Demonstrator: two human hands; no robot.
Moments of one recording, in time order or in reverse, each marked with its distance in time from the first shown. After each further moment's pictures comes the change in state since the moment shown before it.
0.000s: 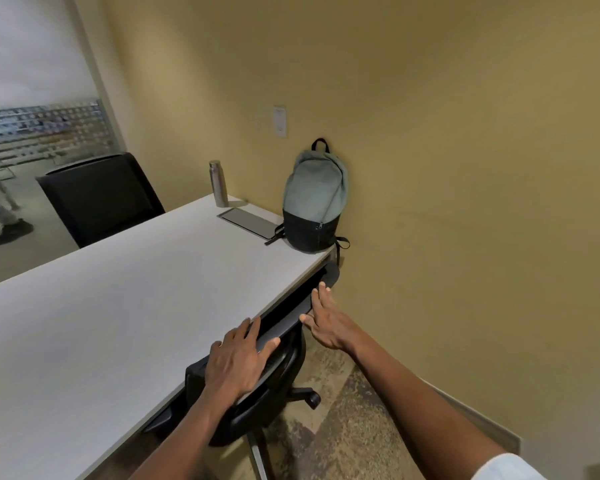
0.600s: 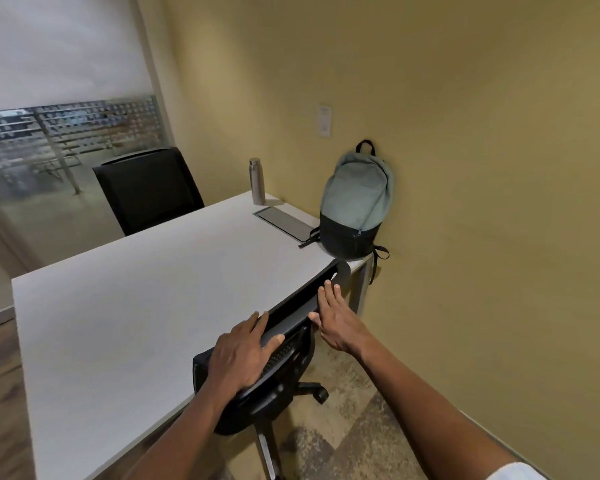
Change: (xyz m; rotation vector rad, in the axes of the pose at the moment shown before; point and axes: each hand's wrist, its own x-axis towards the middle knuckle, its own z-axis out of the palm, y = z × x) left_hand 0.035 -0.043 -0.011 -0.009 -0.018 -0.049; right_hand 0.067 -0.022 0.006 -0.129 0.033 -0.149
